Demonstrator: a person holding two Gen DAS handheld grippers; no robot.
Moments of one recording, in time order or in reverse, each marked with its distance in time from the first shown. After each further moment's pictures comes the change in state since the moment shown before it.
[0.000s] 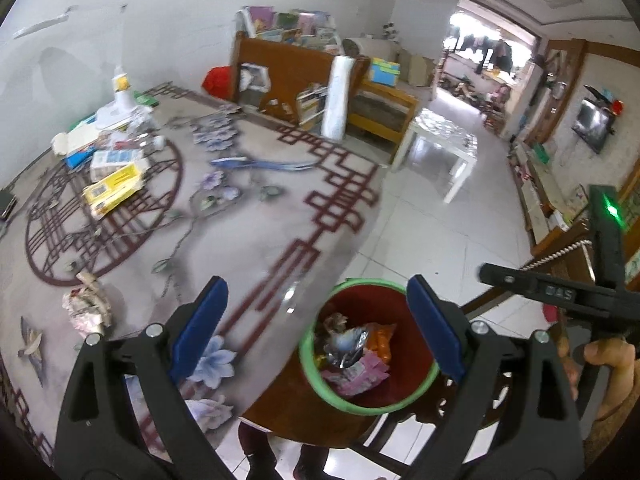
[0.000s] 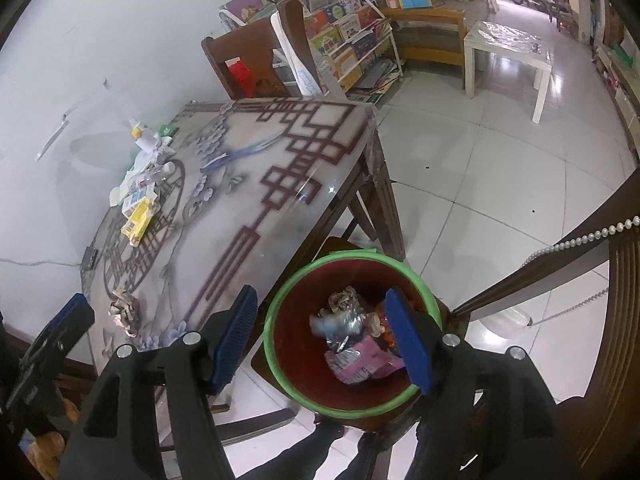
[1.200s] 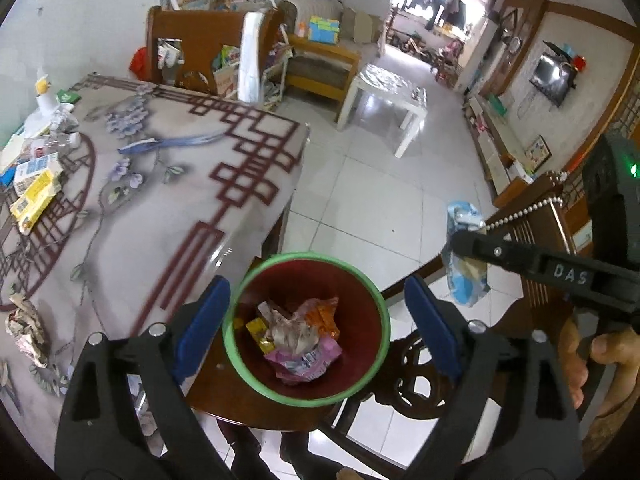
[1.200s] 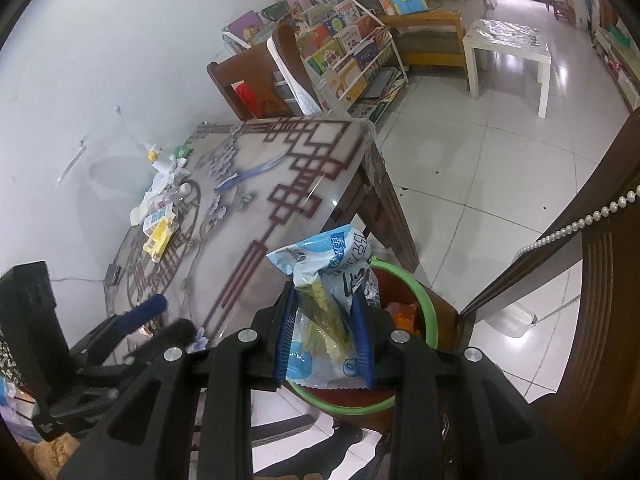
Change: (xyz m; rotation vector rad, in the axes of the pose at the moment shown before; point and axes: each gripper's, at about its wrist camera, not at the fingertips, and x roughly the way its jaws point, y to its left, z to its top) left arm 0.038 -0.079 0.000 0.123 0.130 -0.170; right arm -0.033 -0.030 -0.001 0.052 -0.043 0.090
